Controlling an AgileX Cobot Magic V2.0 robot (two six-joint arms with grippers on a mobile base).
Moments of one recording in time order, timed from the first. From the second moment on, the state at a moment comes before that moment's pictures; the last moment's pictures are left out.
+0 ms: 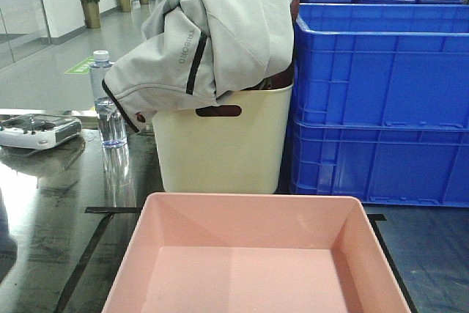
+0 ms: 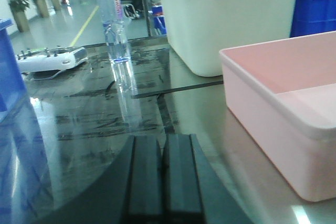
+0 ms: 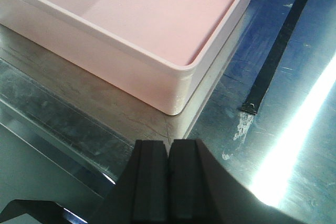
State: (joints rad) left arm -0.06 0.05 -0.31 -0.24 0.44 0.29; right arm 0.33 0.46 -0.70 0.14 0.99 -0.21
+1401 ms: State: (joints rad) left arm -0.06 -0.01 0.03 0.14 0.03 -0.13; right arm 0.33 0.46 -0.70 0.14 0.99 -0.21
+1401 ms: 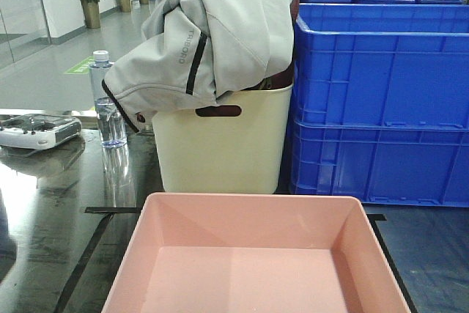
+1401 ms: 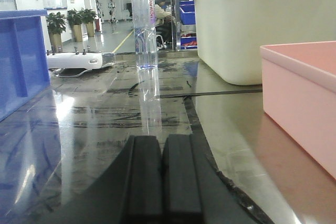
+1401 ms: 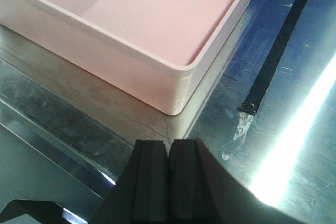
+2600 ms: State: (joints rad) left arm -0.06 -0.01 0.03 0.14 0.02 -0.13; right arm -0.05 -0.01 0.03 -0.09 0.04 0.05
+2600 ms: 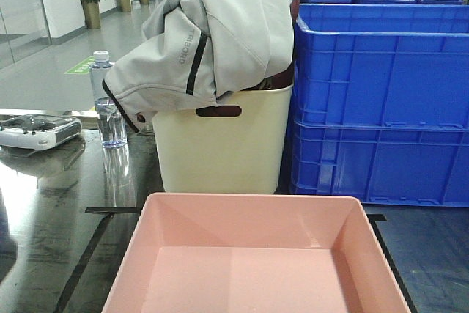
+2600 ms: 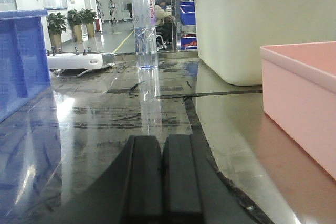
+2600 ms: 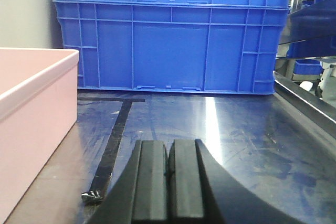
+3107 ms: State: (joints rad) left arm -0.06 -0.01 0.03 0.14 0.02 -0.13; right arm -0.02 -0.01 0.03 -0.07 0.04 -0.01
